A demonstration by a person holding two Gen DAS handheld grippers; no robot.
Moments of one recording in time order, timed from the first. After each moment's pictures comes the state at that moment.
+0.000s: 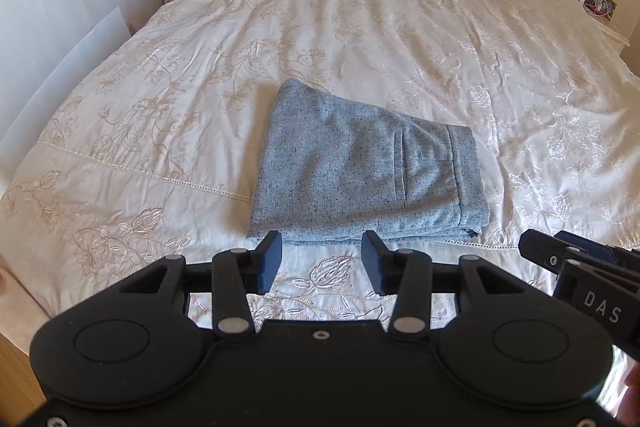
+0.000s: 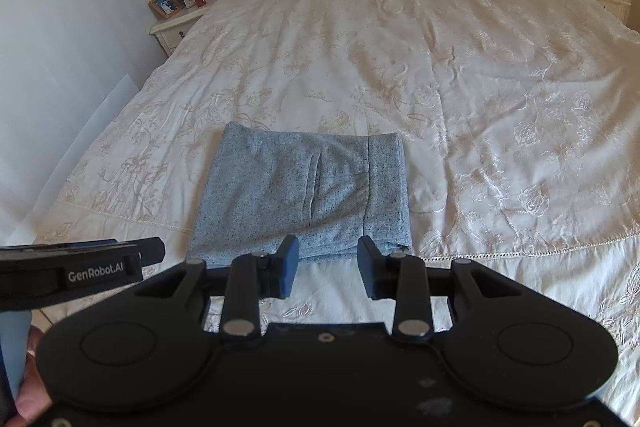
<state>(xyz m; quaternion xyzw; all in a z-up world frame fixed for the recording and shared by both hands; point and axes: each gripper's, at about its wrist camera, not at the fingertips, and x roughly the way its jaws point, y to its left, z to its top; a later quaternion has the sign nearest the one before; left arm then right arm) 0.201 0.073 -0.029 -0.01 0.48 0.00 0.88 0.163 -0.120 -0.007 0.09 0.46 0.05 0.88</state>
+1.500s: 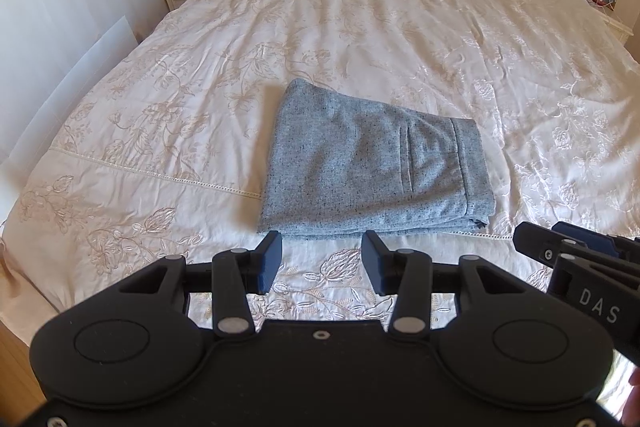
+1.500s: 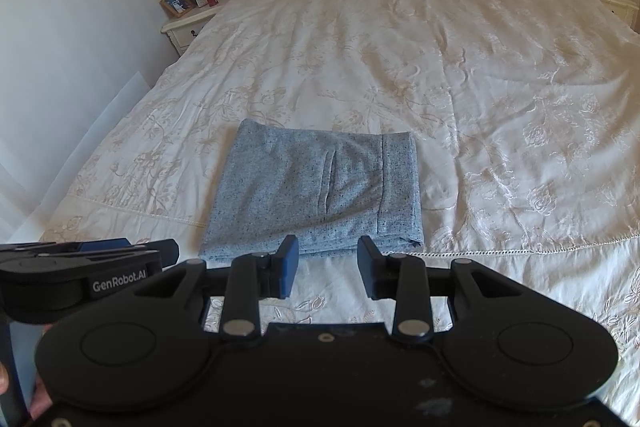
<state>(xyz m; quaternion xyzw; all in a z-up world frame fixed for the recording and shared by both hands) 0.191 0.068 -0.025 0.02 0.48 0.01 0.88 0.156 -0.115 -0.005 0.09 0.46 0.07 0.88</state>
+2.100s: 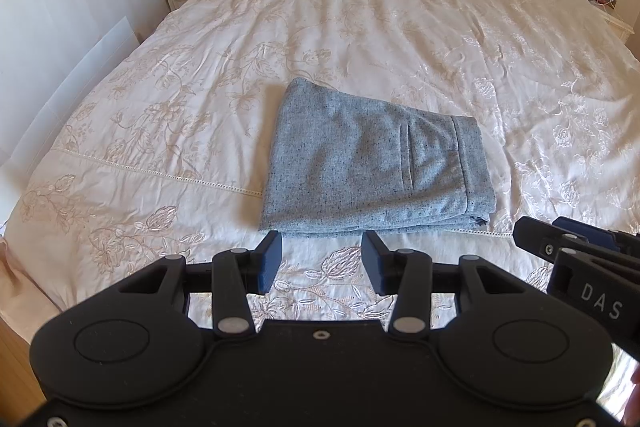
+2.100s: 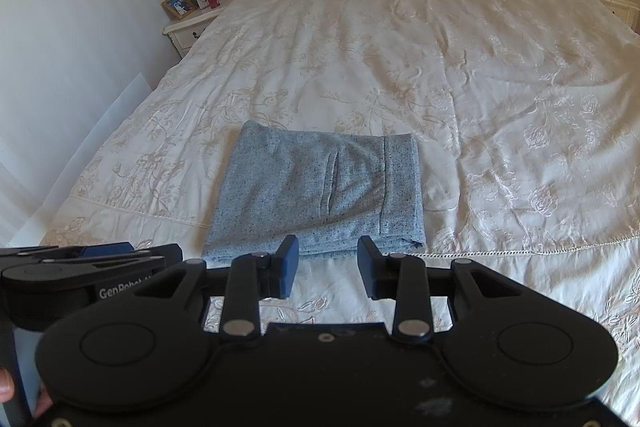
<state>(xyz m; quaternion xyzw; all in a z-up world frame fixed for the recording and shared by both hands) 0.189 0.067 -0.025 0.02 0.48 0.01 0.88 0.156 -0.115 -0.004 0.09 0.46 0.07 0.88</state>
